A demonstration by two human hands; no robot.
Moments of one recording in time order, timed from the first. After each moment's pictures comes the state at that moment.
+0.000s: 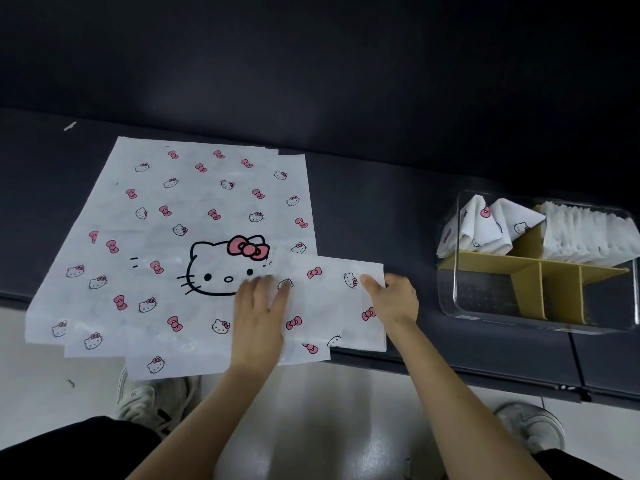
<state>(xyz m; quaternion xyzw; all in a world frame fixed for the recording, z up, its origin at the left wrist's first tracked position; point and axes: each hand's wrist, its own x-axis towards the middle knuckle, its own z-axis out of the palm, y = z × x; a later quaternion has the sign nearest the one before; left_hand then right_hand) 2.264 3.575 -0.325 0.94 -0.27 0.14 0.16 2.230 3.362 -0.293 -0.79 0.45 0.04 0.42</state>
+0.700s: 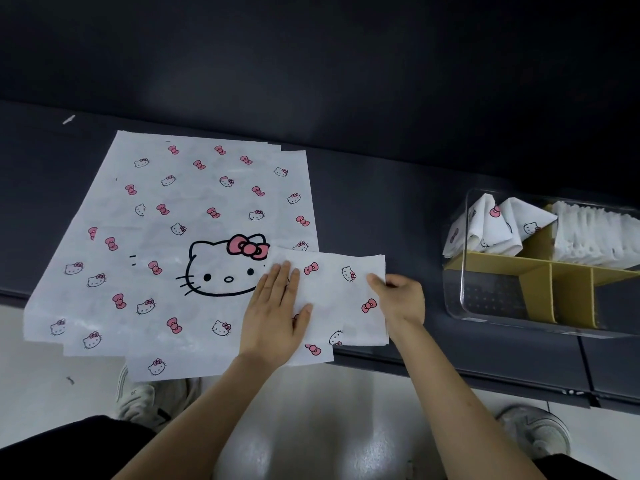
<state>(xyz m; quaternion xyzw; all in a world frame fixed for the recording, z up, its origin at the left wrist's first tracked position) 2.272 3.563 -0.329 0.95 -0.28 -0.05 0.14 2.230 3.365 -0.297 -0.71 0.51 0.00 0.48</state>
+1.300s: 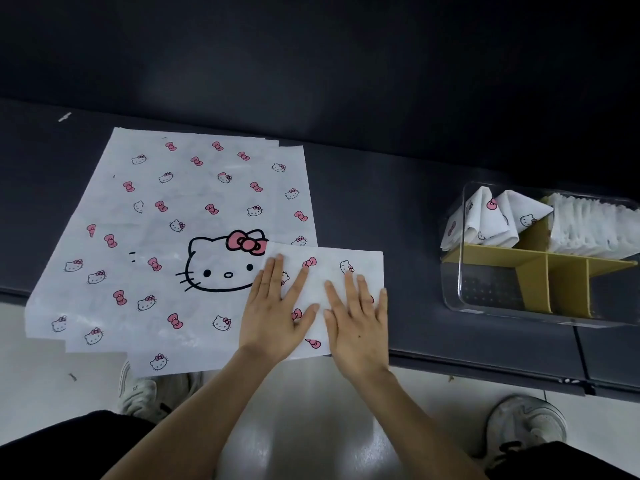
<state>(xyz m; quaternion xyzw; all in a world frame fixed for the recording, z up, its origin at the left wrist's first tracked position) 2.271 3.566 -0.335 0.95 -0.29 -0.03 0.12 2.186 3.428 -0.329 -0.99 0.13 0.00 0.09</state>
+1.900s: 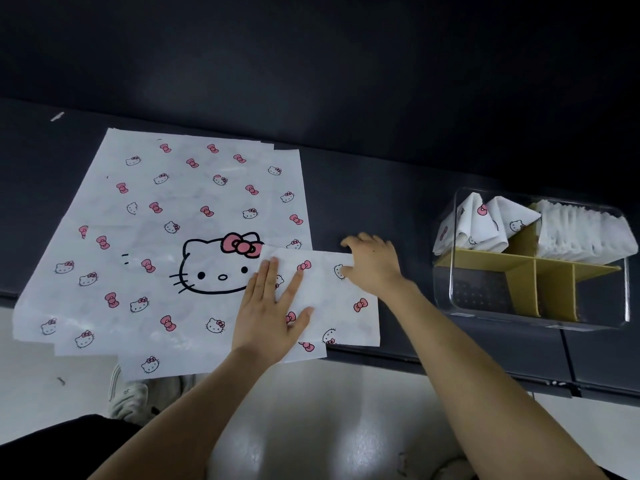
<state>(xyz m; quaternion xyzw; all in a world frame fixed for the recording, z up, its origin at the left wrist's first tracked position) 2.271 3.567 -0.337 0.95 -0.29 -0.04 0.10 2.280 3.353 -0.271 -0.97 0.12 0.16 0.11</state>
